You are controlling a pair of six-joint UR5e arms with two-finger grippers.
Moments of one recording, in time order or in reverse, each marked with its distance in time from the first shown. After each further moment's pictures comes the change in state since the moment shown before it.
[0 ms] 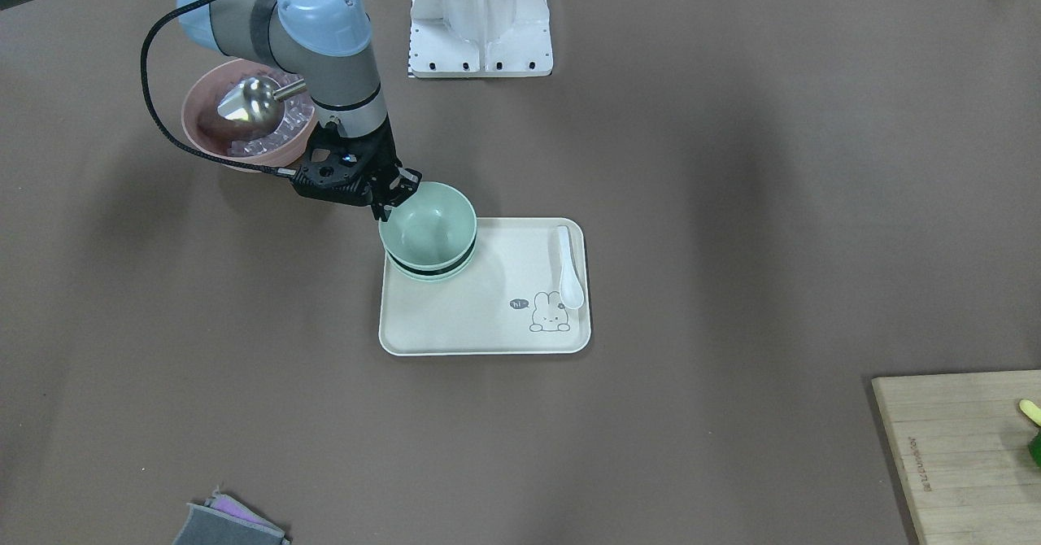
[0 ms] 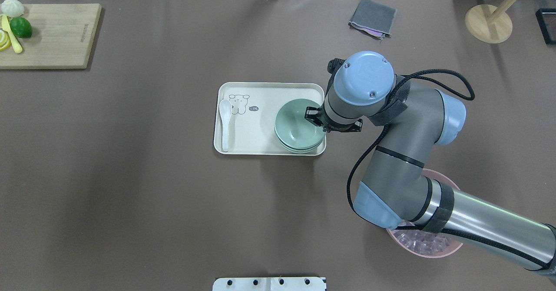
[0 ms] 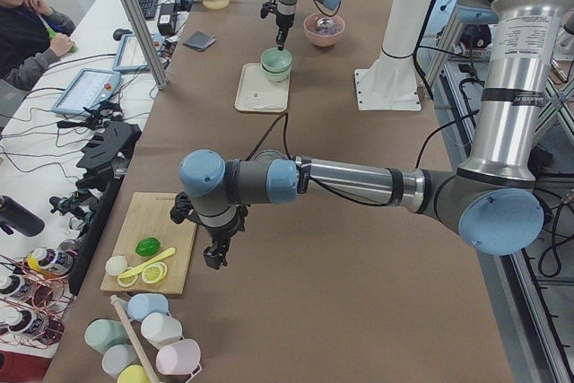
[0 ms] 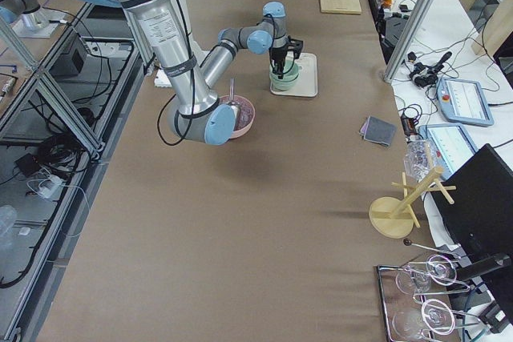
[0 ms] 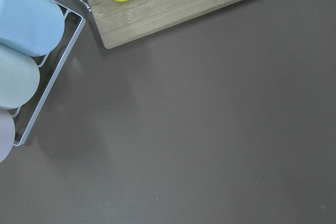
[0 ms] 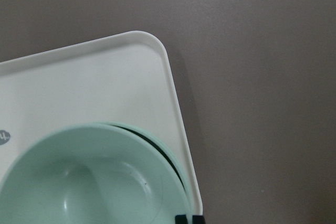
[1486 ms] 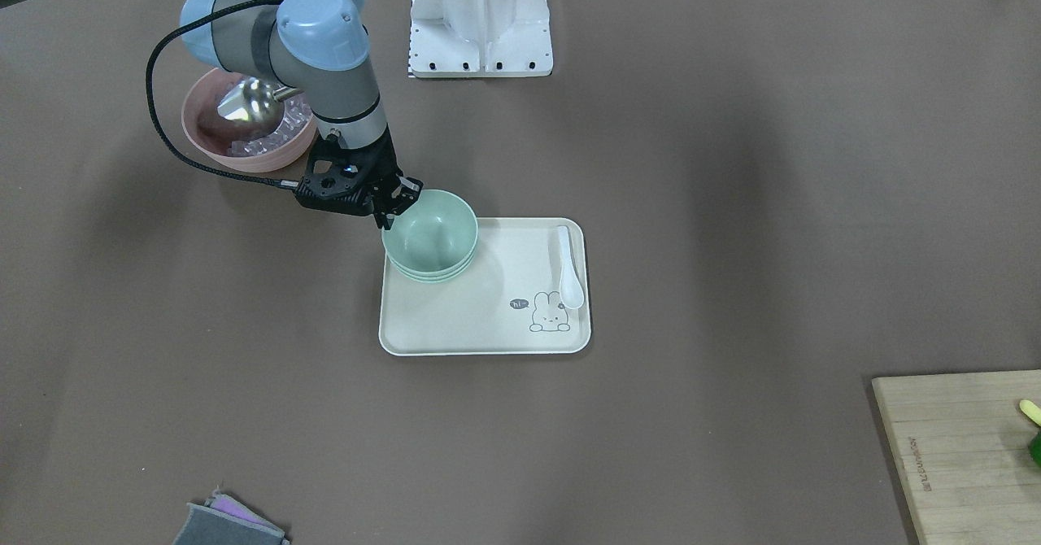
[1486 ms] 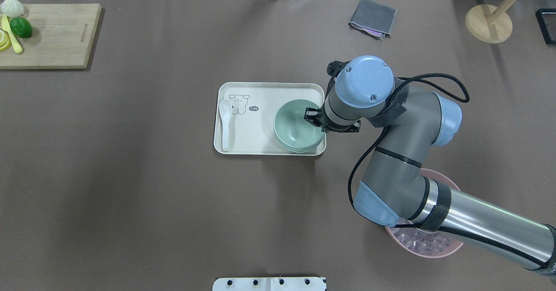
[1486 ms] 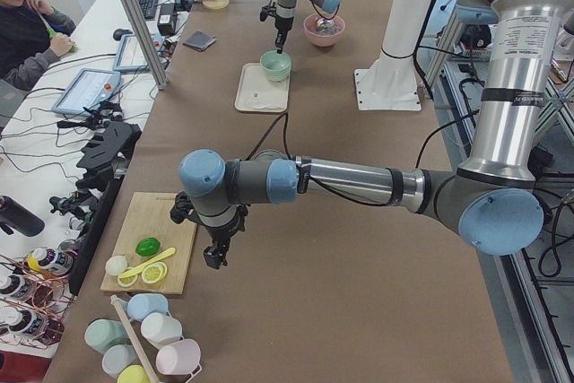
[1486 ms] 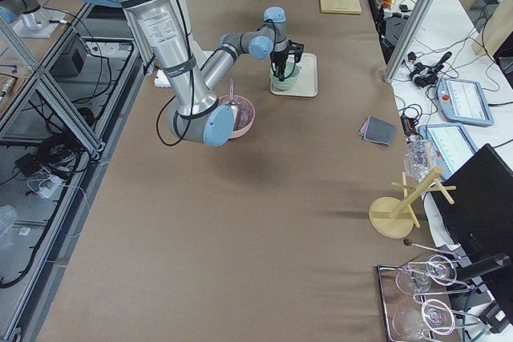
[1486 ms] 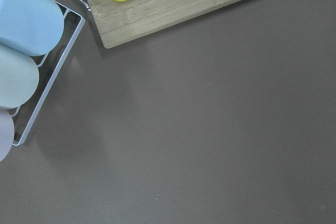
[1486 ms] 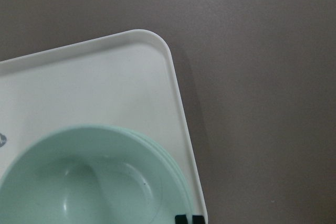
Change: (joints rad) left arm 0.000 0.000 -0.001 0.001 -0.001 -0.001; right arm -0.002 -0.012 -0.035 0.065 0.002 0.001
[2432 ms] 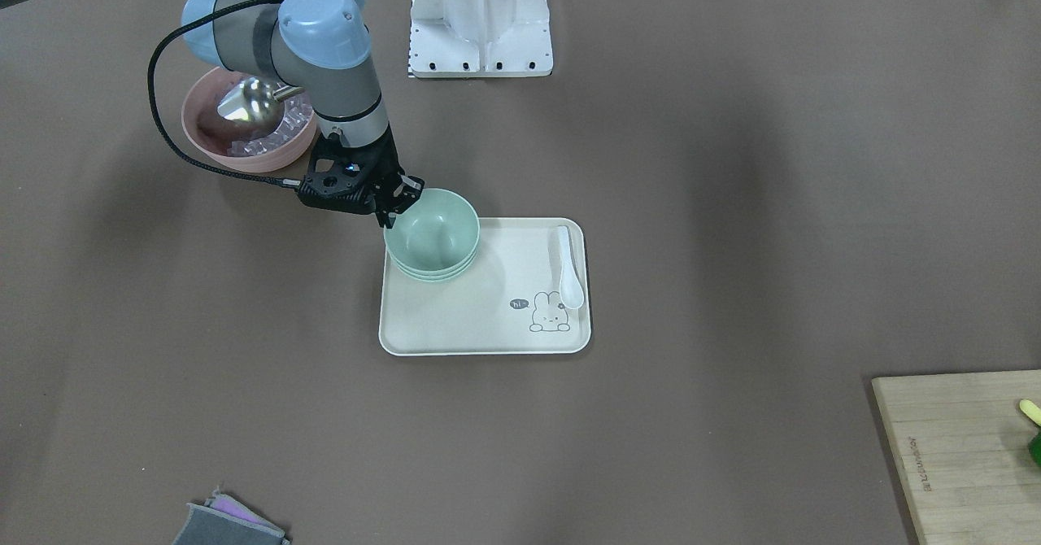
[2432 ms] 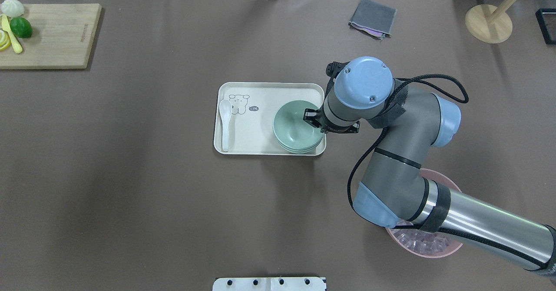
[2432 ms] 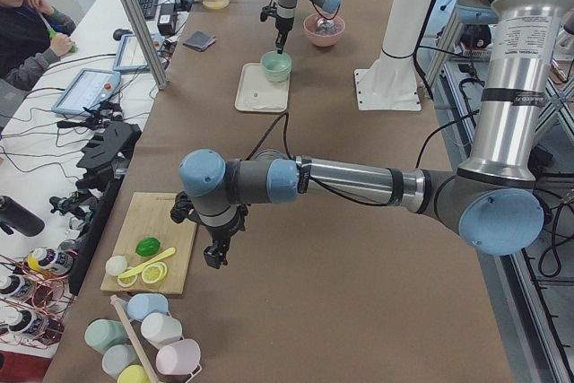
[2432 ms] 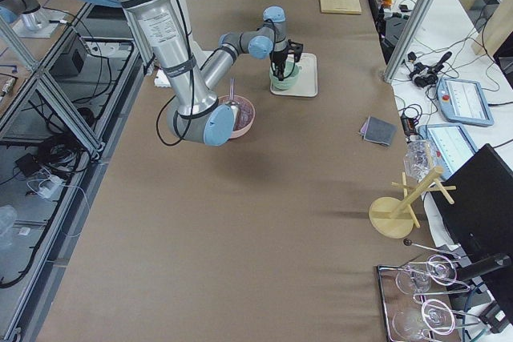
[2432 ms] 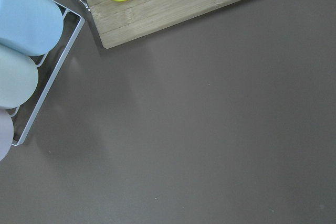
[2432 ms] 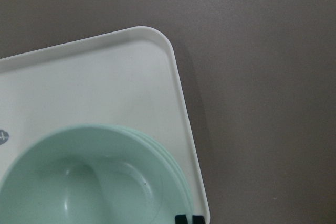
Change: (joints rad) left arm 0.000 0.001 -0.002 0.000 -0.003 0.000; right arm -0.003 0.000 0.002 0.000 -0.001 -0.001
